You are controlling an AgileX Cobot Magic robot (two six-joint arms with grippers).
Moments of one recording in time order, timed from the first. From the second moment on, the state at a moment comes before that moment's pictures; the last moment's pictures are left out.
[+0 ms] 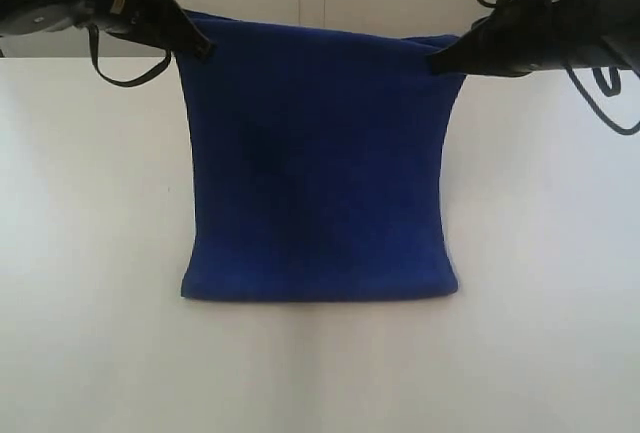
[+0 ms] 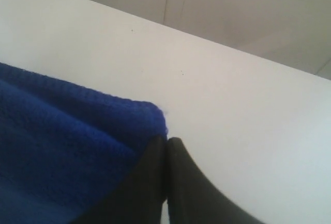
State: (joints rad) left arm -0.49 1.63 -1.27 0.90 0.35 -0.55; right arm 0.06 1.68 -1.13 0.73 0.12 -0.88
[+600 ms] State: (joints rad) left arm -0.47 1.68 -1.28 0.92 0.33 -0.55; right arm 0.06 1.74 -1.16 0.73 0.10 -0.88
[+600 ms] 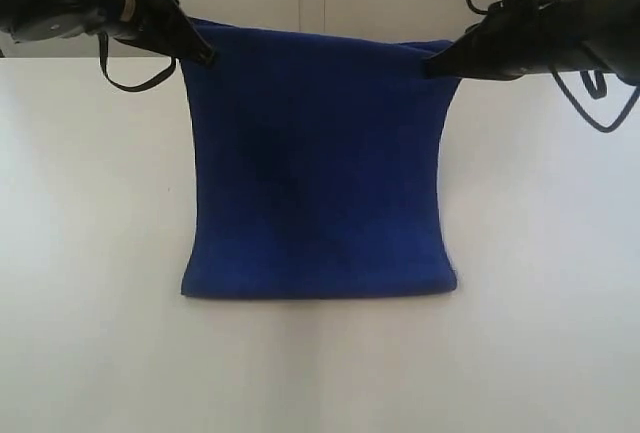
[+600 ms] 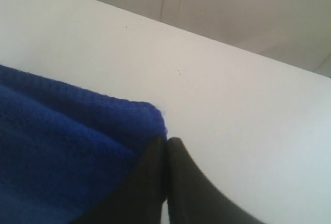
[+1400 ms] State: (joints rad) left arm -0.44 1.83 -1.28 0.95 0.20 -0.55; right arm 0.06 1.87 -1.16 0.73 -0.01 -0.88
